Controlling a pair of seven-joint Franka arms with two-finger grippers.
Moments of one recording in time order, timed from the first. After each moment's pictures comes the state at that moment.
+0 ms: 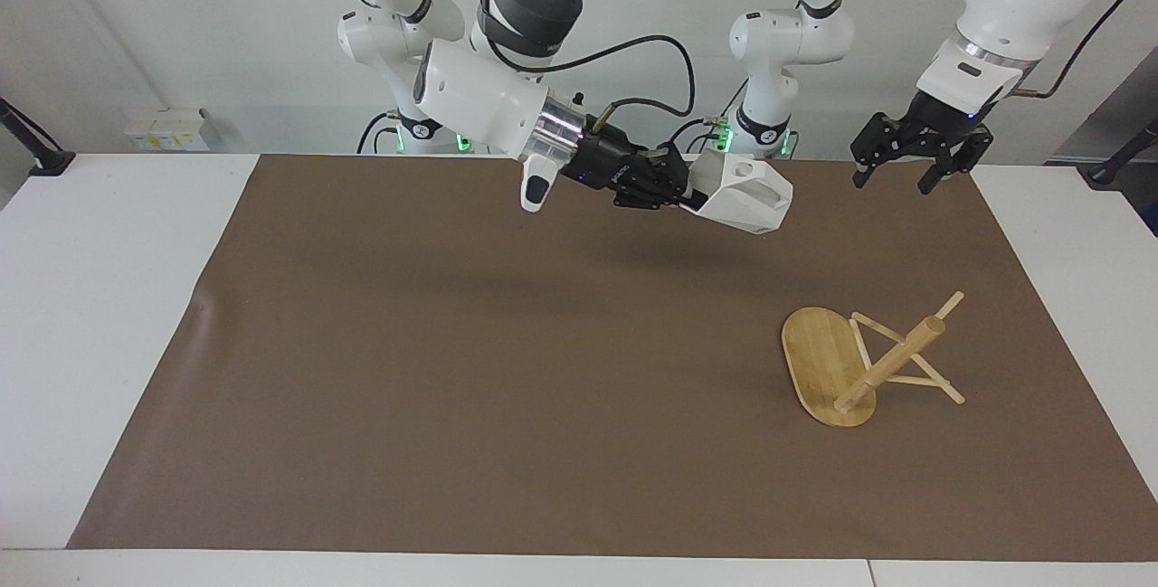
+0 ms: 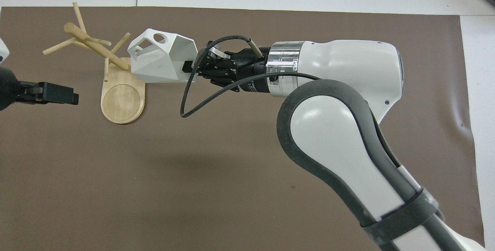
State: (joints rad) left arm -0.05 -0.09 -0.04 -1.68 -0.12 1.66 -0.01; right arm 0.31 0.26 0.24 -1.57 1.11 2.33 0.28
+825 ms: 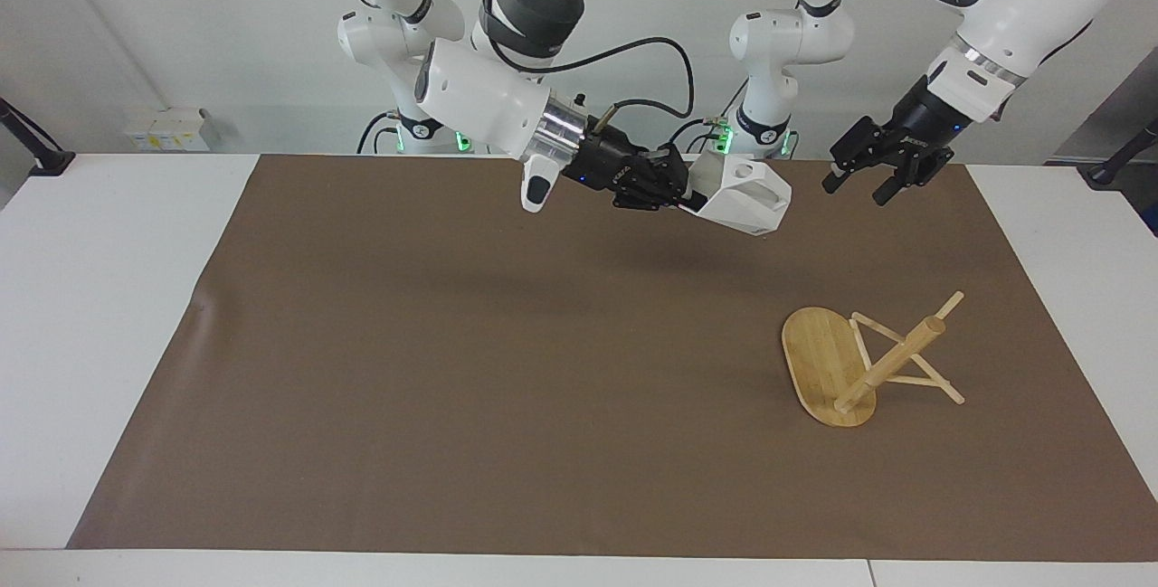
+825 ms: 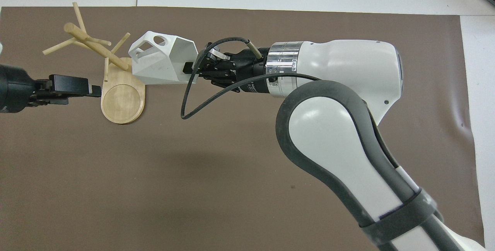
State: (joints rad) left arm -0.03 -0.12 -0.03 -1.79 -0.41 1.79 -0.02; right arm 0.31 0.26 0.24 -1.57 1.10 2.33 0.28
